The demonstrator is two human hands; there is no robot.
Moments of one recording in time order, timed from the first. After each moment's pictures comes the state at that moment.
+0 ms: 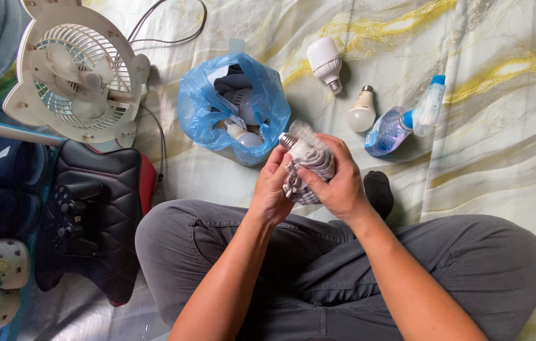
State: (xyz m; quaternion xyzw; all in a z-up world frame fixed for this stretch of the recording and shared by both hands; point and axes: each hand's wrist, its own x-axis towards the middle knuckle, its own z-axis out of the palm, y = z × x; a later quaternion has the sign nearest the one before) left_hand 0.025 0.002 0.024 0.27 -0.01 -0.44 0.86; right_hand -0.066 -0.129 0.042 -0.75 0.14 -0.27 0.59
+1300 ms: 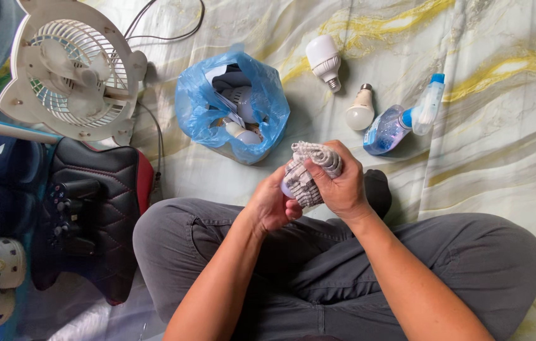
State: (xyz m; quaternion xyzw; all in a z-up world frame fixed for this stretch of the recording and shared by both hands) left_hand 0.026 0.016 0.007 0.29 0.15 -0.62 0.71; right_hand -0.064 -0.122 0.057 -0.75 0.15 -0.28 0.58
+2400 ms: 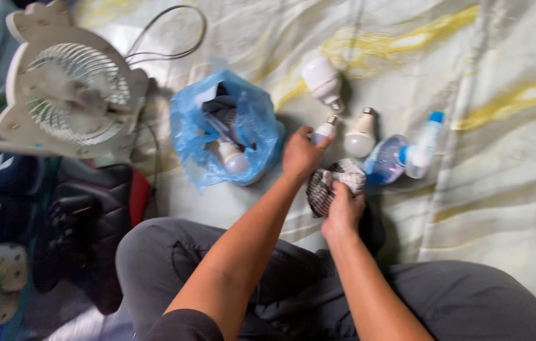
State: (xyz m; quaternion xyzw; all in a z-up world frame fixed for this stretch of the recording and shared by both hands) left_hand 0.091 -0.146 -0.062 0.90 -0.13 -0.14 0.39; right_hand -0.047 -0.156 -0.089 -0.28 0.52 -0.31 0.74
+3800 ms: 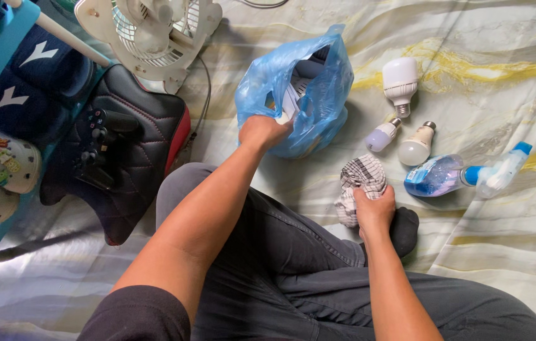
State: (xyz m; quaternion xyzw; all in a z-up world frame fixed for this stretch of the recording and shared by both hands) left_hand 0.180 0.042 -0.026 0.94 0.00 -0.30 0.18; right_hand -0.061 -0.142 -0.065 -0.72 0.46 -0.13 0.50
